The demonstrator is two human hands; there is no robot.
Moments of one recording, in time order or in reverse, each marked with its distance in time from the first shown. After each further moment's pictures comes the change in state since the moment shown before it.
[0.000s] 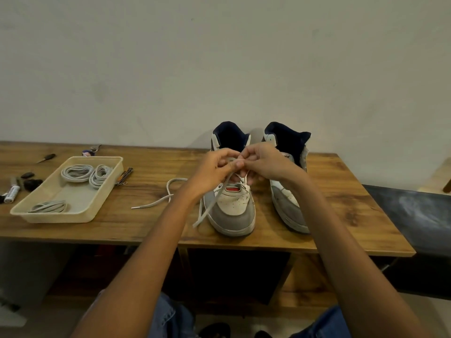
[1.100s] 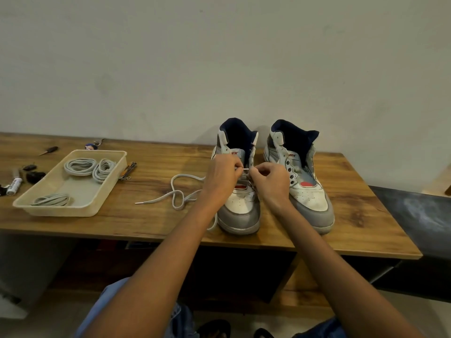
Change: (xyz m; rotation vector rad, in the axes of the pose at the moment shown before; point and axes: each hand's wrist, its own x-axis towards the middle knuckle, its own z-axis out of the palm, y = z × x) left_hand 0.013 -0.024 0.023 0.661 0.286 0.019; right_hand 0.007 0.056 0.053 -0.094 0.646 0.040
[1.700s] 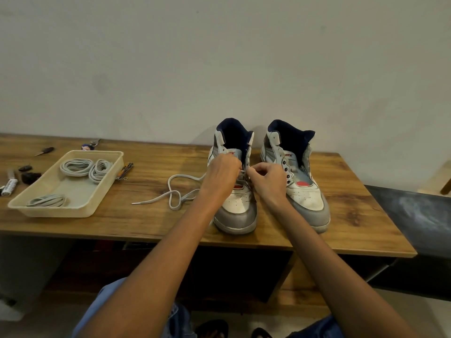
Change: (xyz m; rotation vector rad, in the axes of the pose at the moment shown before) left_hand 0.006 0.002 0.005 0.270 -0.091 0.117; right_hand 0.003 0.003 -0.001 0.047 -0.034 0.043
